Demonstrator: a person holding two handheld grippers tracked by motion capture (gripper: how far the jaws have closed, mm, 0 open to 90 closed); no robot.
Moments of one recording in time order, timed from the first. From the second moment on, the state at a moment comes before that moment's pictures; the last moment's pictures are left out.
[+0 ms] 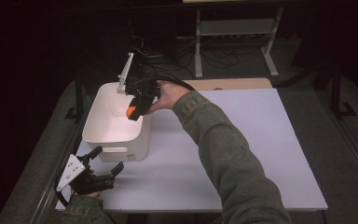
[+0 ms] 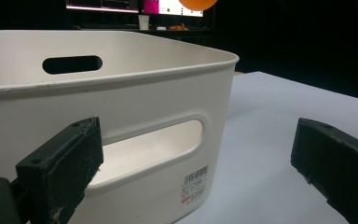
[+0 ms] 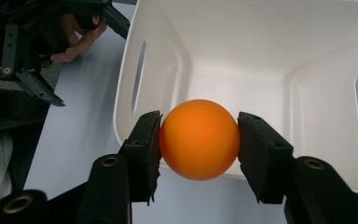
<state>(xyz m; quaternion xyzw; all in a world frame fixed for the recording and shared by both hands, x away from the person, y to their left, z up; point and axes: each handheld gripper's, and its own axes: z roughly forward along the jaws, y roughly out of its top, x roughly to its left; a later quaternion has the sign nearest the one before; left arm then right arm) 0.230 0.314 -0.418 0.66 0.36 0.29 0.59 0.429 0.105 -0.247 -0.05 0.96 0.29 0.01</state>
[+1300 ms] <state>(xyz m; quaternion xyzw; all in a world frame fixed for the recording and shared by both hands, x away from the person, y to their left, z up) 0.230 0.315 -0.418 0.66 0.36 0.29 0.59 0.436 0.125 -0.268 -0.03 0.95 0.30 0.00</state>
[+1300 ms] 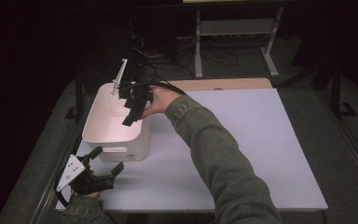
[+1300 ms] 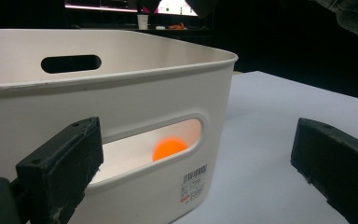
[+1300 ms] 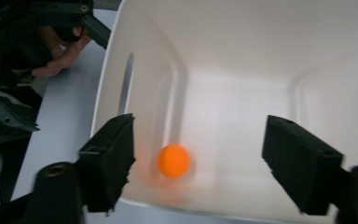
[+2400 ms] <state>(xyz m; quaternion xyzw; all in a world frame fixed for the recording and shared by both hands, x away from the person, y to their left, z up) 0.230 0.314 -0.418 0.66 0.36 0.29 0.59 0.435 0.059 -0.261 0.04 0.94 0.34 0.06</state>
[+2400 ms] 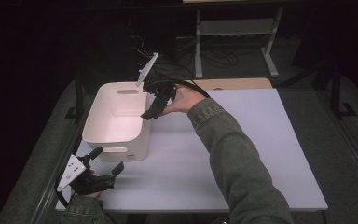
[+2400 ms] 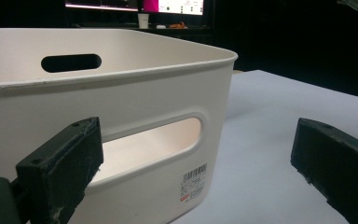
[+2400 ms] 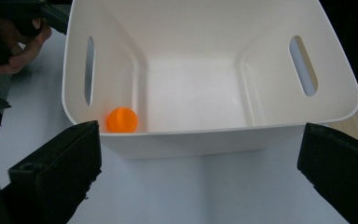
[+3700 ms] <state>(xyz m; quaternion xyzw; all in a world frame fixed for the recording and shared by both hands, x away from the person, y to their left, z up) 0.230 0.313 -0.419 0.67 0.36 0.29 0.58 0.428 -0.024 -0.275 0.11 0.92 0.37 0.07</state>
